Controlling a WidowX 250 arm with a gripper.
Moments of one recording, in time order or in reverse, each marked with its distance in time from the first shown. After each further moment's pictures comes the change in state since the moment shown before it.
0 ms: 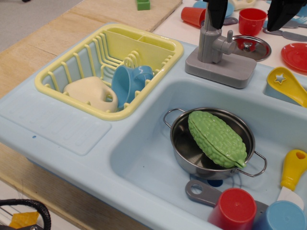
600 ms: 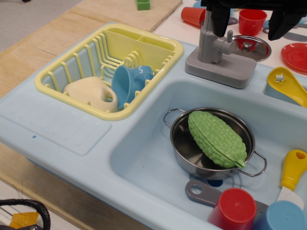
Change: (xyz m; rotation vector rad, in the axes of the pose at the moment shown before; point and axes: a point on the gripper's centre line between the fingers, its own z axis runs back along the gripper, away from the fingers) arm 0.000 -0.002 -0.017 -0.003 0.020 -0.014
